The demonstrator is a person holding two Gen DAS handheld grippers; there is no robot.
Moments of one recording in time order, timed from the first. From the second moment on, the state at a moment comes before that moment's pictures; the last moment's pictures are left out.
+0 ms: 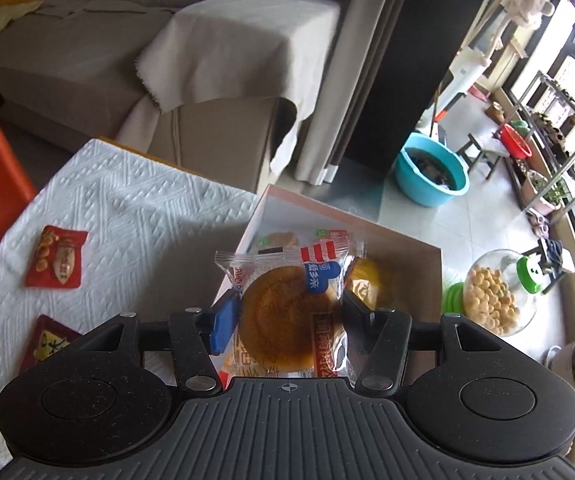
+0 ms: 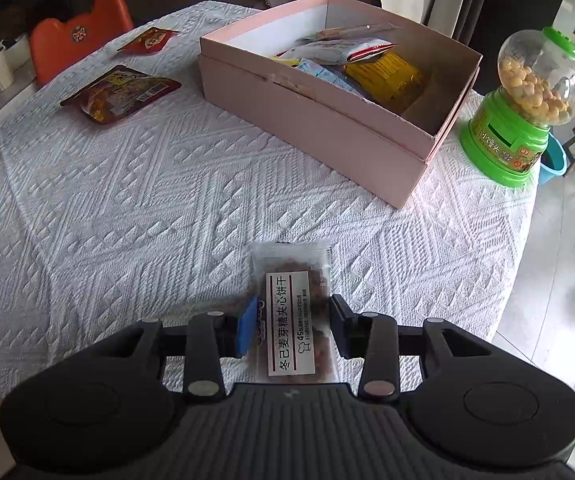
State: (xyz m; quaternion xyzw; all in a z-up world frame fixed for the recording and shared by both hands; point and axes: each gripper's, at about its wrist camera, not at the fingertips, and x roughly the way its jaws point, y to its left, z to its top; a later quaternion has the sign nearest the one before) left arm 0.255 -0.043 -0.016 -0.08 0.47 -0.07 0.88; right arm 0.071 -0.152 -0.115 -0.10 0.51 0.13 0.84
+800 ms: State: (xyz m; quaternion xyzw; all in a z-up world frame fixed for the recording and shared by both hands) left arm 0.199 0.030 -0.021 -0.18 0.40 -0.04 0.90; right arm 0.071 -0.155 -0.102 -0.14 0.51 0.16 0.84
